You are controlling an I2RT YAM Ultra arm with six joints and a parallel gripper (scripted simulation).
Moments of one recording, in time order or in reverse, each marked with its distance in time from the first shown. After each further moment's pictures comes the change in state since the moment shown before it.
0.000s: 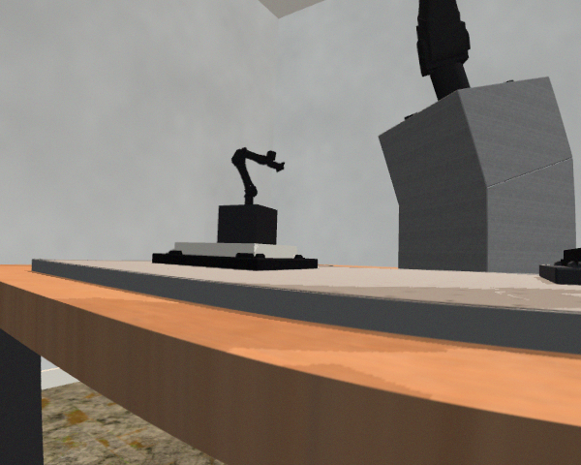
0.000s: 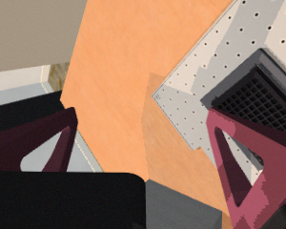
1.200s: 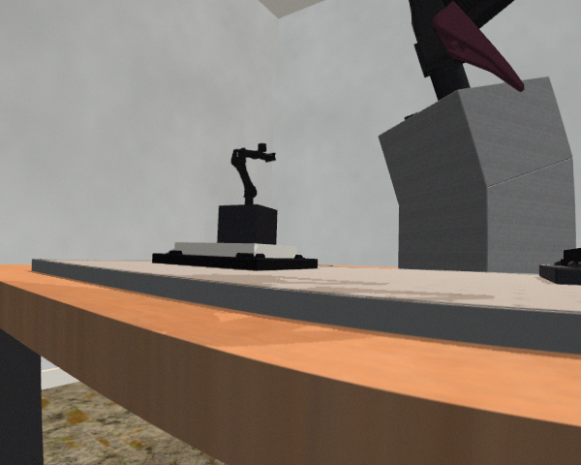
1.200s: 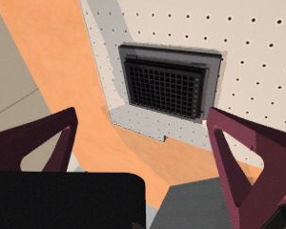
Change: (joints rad) arm -0.301 -0.025 -0.033 0.061 0.157 0.381
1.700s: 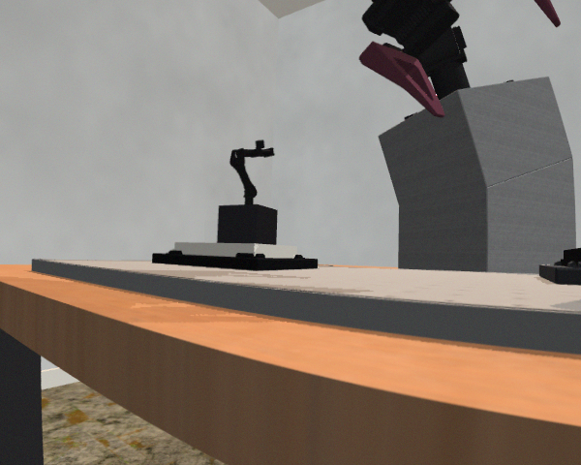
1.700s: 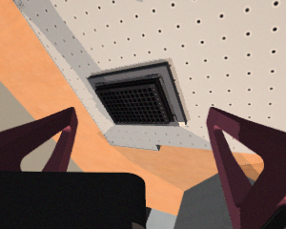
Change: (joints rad) arm -0.119 -0.013 -0.016 0.027 0.064 0.163
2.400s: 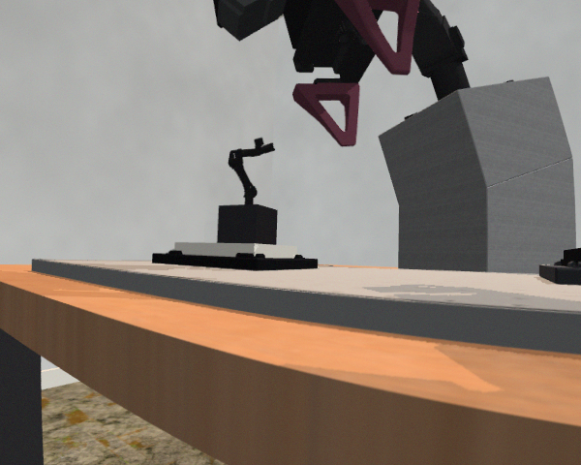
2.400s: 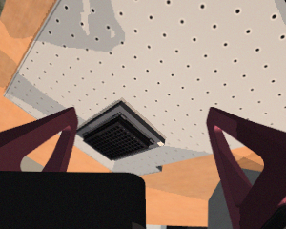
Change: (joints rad) arm -0.169 -0.018 -0.012 0.035 0.090 0.212
